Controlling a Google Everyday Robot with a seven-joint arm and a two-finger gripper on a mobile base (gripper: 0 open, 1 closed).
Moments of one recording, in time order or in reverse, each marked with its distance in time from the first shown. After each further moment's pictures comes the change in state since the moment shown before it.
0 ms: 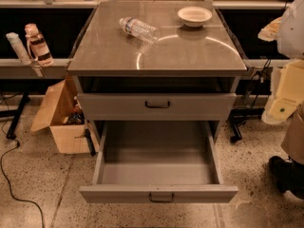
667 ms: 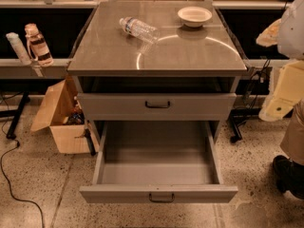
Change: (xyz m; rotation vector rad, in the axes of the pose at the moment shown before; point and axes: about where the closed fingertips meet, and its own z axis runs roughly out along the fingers) arm 0.000 0.000 0.000 0.000 0.000 0.000
